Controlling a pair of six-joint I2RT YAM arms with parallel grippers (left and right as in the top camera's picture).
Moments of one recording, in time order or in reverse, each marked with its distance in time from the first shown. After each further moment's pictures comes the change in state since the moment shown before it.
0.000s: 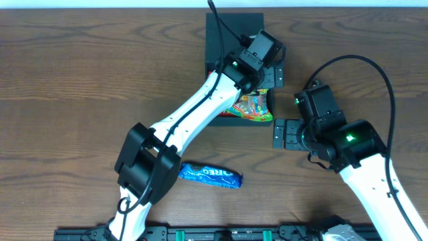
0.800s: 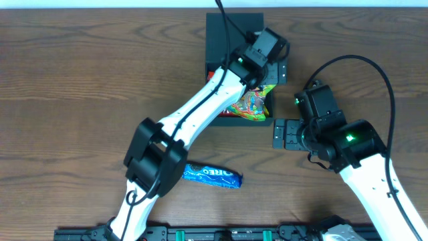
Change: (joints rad) left arm 0.001 0.066 0.104 -0.014 -0.025 0.044; right arm 0.000 0.000 0.000 0.000 0.000 0.000
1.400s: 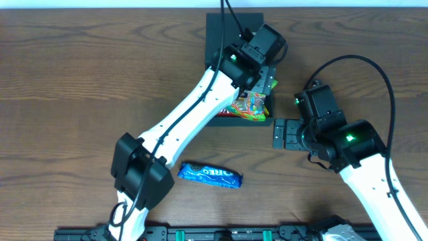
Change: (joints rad) left arm -0.019 -0.098 0.046 -0.325 -0.163 0.266; right arm 0.000 0.000 0.000 0.000 0.000 0.000
